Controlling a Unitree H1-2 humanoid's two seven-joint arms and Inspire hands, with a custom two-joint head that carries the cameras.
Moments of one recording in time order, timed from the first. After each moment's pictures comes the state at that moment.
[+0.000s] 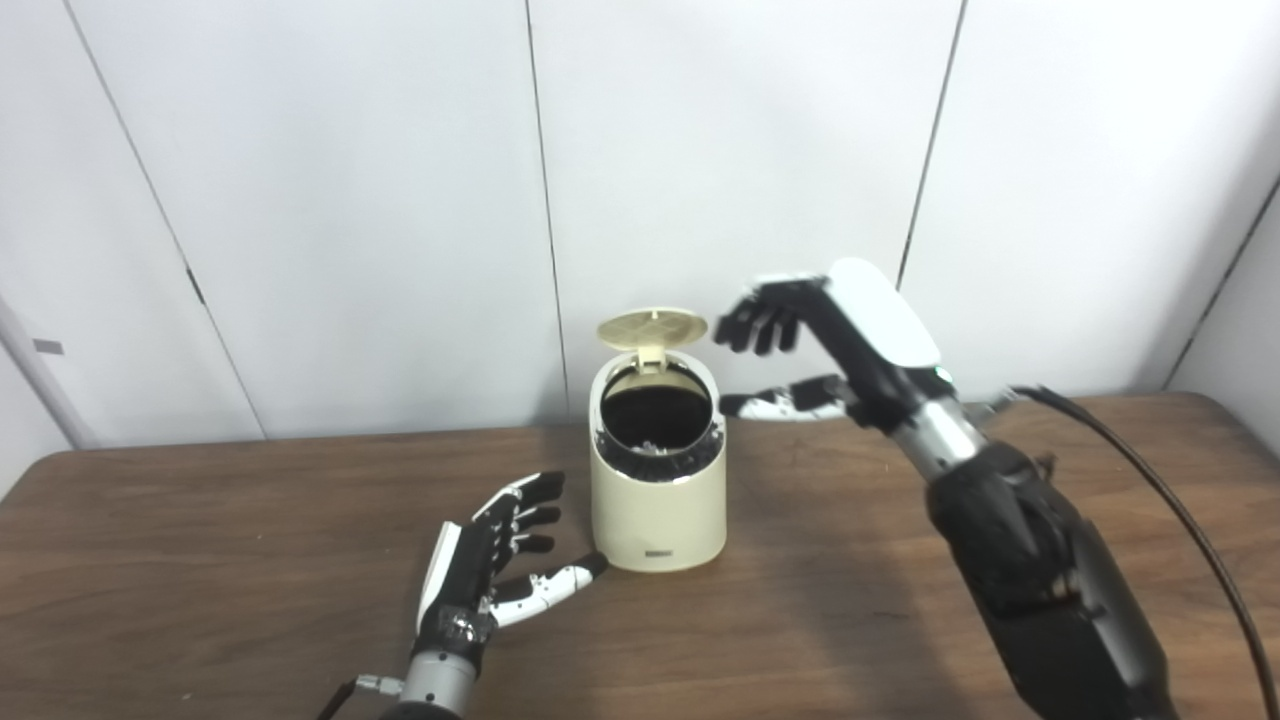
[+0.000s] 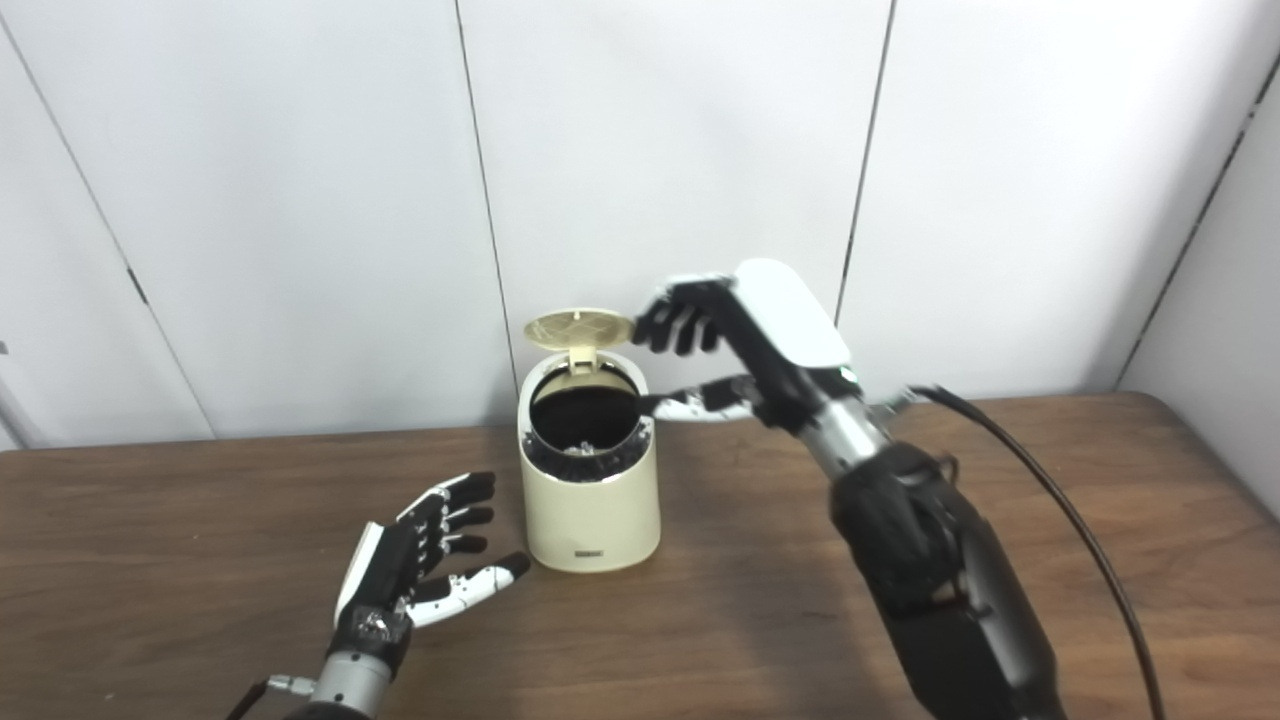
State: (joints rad) left arm -0.26 0.02 -0.09 0.11 0.16 0.01 -0.01; right arm -0.49 -0.29 0.04 -0.13 -0.46 -0.04 0.13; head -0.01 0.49
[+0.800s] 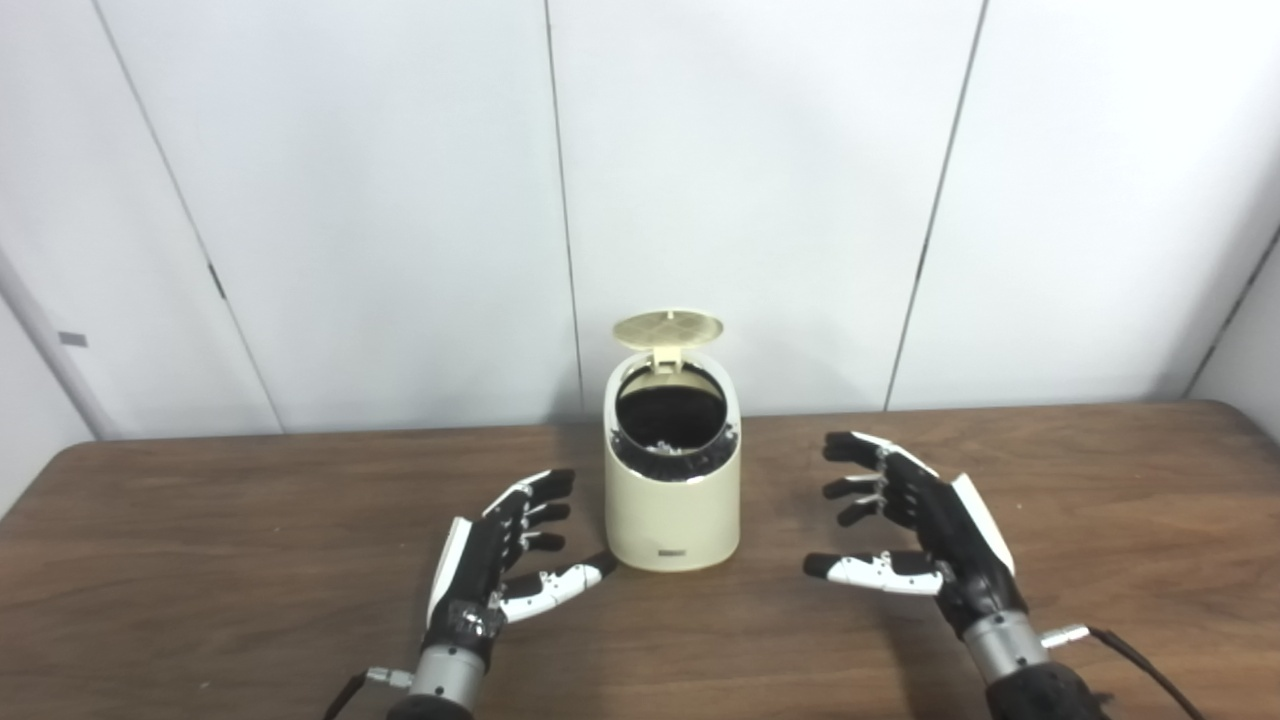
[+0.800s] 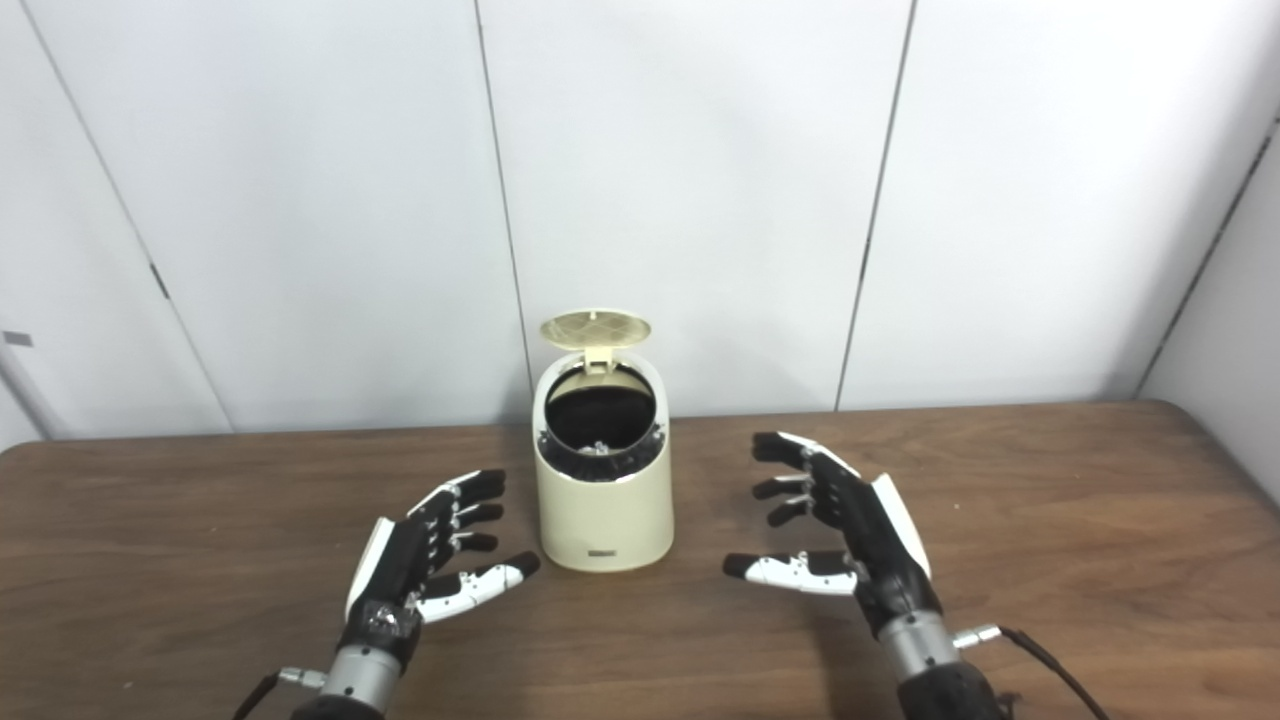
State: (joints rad) left arm -0.26 0.02 -0.08 0.10 0.15 0.01 -0.01; right arm -0.22 -0.16 -0.07 0.06 -0.10 -0.13 0.05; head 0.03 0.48
